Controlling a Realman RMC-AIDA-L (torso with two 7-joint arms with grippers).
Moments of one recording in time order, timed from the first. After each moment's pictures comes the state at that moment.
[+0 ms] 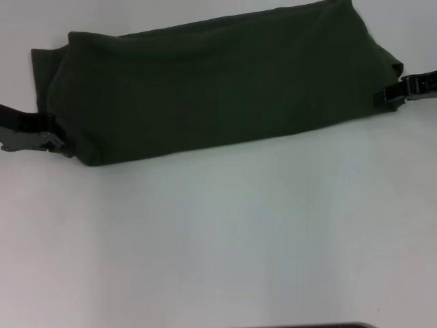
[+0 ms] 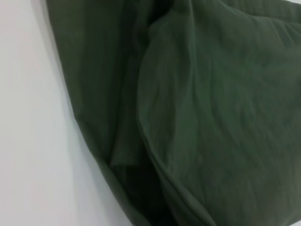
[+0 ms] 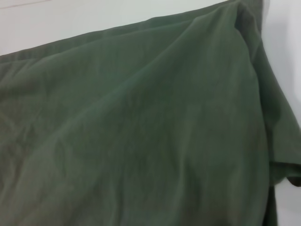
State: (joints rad) left arm -0.72 -1.95 0.67 0.68 2.62 1.51 -2.58; right arm 0.67 1.92 -0.78 -0.68 -2.47 -1.28 2.36
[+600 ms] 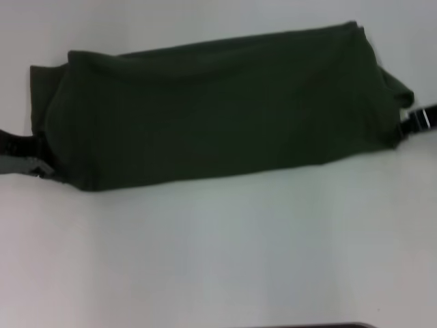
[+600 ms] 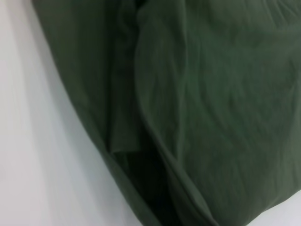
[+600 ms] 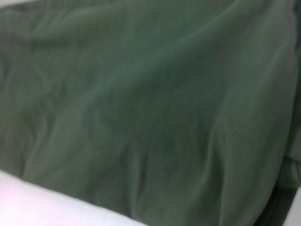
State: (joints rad) left arm -0.71 -1.92 0.68 0.69 2.64 1.66 -2.53; right arm 0.65 1.93 -0.78 -0.79 -2.55 -1.53 2.36
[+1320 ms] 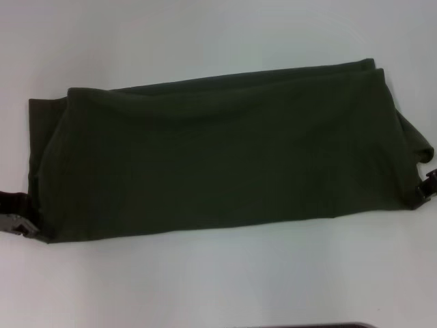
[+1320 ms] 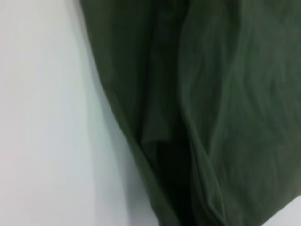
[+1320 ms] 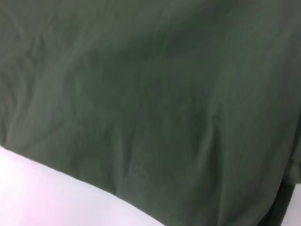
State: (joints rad) left arm -0.63 -1.96 0.68 0.76 2.73 1.80 -2.53; right arm 0.57 2.01 -0.76 -0.97 -2.72 -1.77 2.37
